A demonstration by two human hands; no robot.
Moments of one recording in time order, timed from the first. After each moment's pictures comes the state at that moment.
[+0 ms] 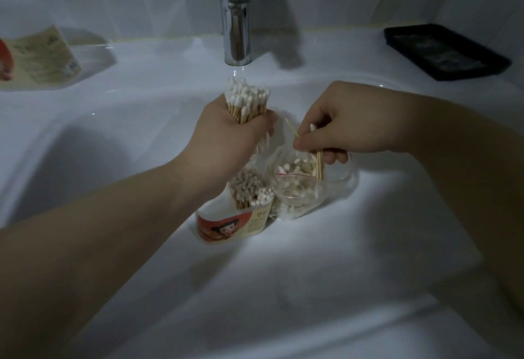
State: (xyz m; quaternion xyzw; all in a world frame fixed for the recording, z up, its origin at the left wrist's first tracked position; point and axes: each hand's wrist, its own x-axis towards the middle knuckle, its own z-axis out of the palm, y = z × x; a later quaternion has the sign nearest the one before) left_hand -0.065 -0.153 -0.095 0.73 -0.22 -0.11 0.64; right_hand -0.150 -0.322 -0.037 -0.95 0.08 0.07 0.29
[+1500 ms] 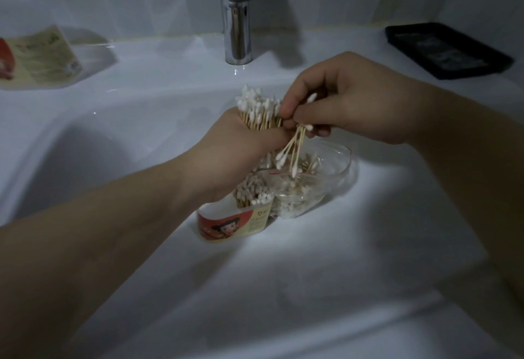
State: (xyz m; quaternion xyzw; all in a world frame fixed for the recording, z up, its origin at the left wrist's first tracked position) left_hand -0.068 -0.154 -0.100 0.64 -0.31 -0.25 0.65; right_hand -0.148 -0.322 -0.028 -0.89 -0.03 -0.02 0.45
